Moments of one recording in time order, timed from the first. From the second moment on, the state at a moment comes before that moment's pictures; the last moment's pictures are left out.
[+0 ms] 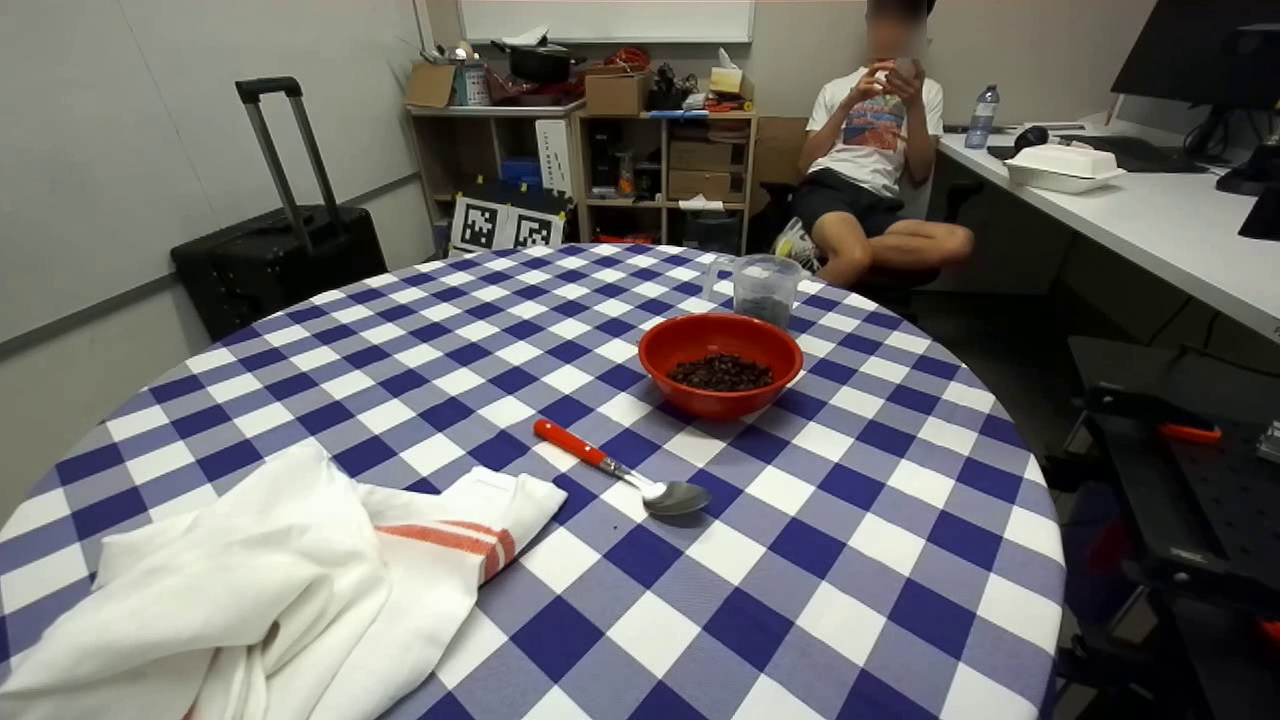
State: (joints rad) arm -0.07 -0.28 -0.11 -2.31 0.00 2.03 -0.15
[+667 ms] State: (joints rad) arm -0.08 -0.02 -0.08 -2.28 -0.14 2.34 -0.02
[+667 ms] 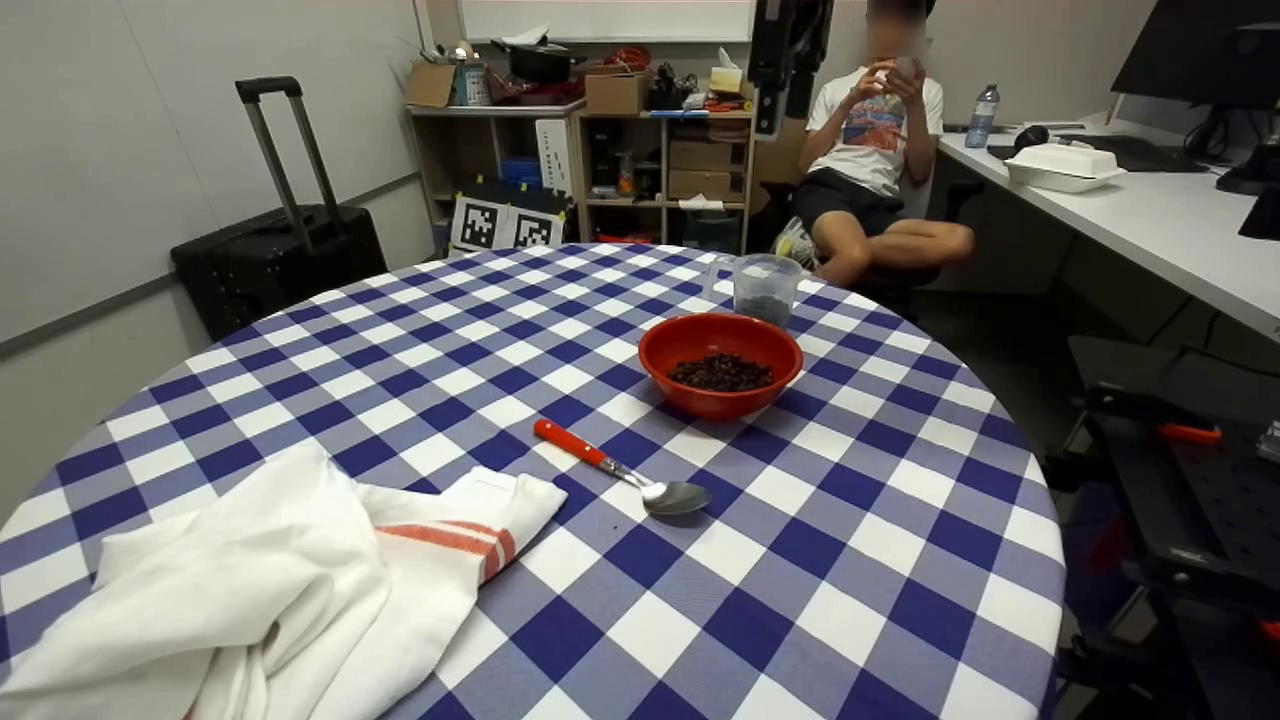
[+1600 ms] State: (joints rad) arm -0.08 0.33 -0.15 -2.00 -0.21 2.40 0.10
